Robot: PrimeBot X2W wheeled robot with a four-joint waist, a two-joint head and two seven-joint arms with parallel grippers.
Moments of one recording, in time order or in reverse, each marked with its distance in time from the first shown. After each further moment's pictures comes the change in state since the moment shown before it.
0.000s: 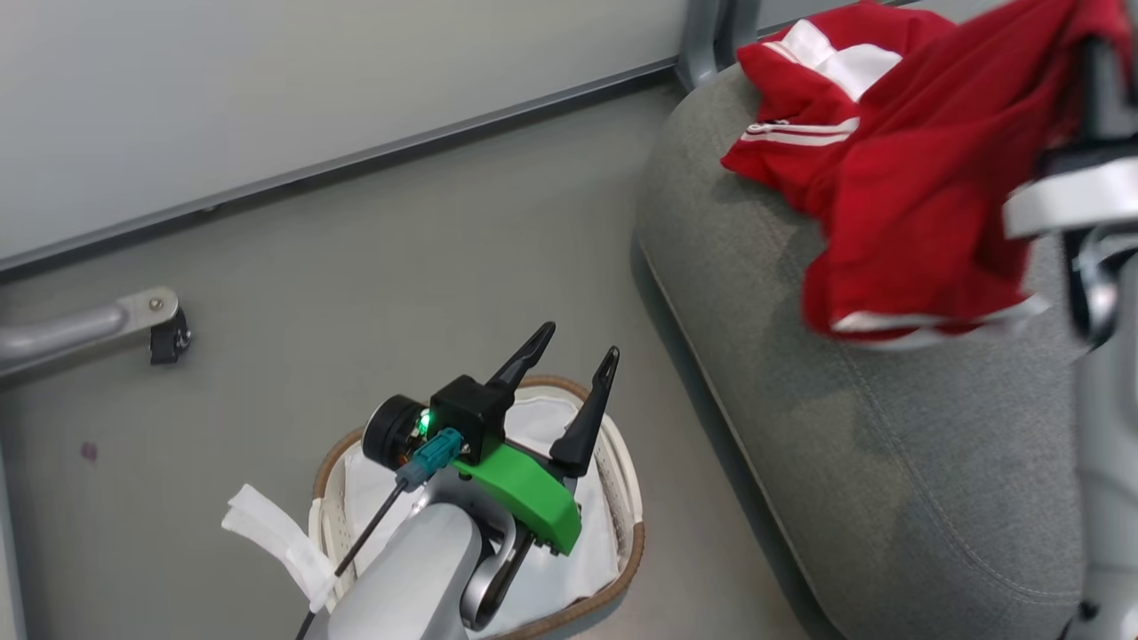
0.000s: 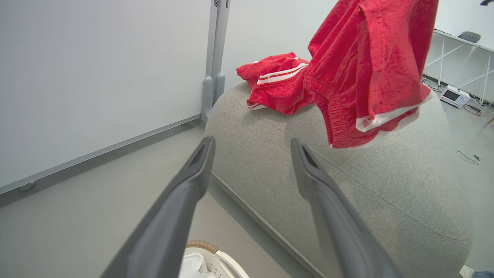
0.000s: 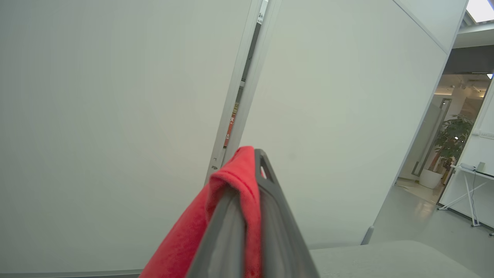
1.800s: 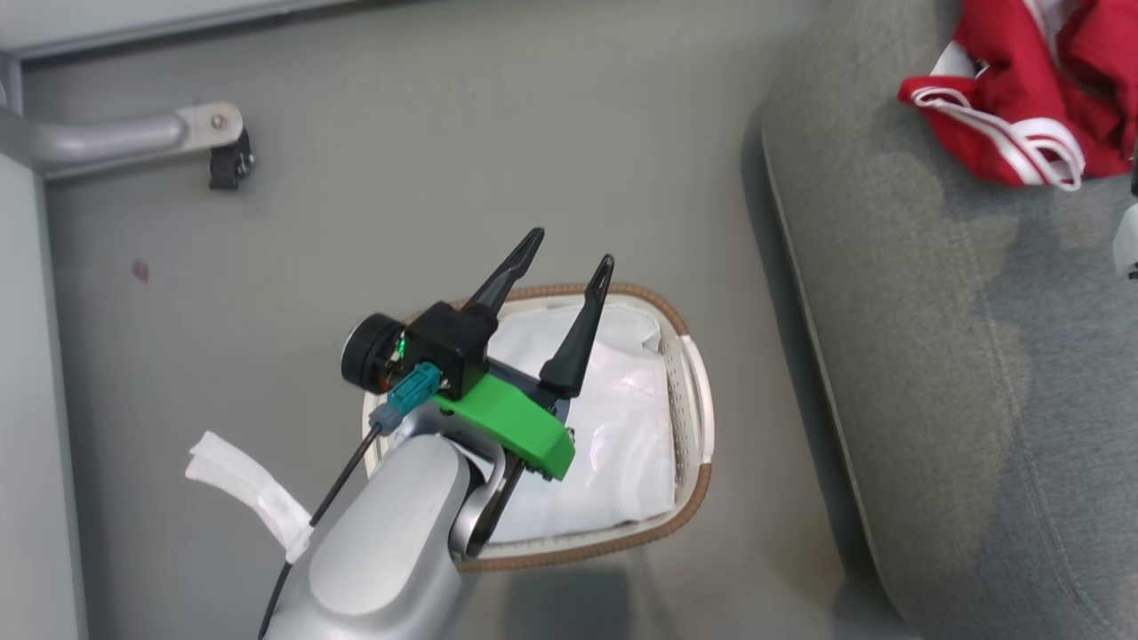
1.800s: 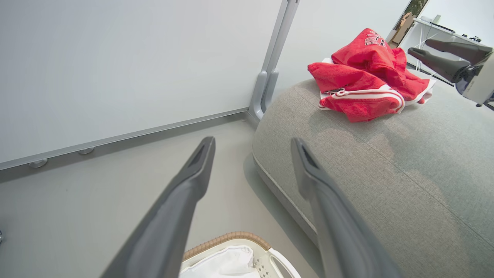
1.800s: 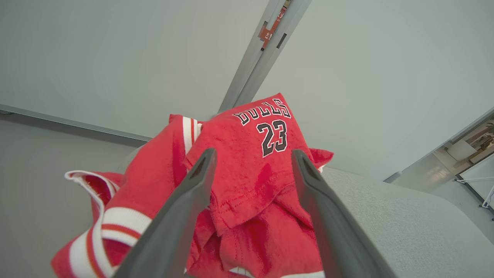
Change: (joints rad) left arm -0.104 0.000 0.049 -0.068 0.027 0.003 0.000; right arm -0.050 -0.248 0.016 0.337 -0.014 0.000 0.000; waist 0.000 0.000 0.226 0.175
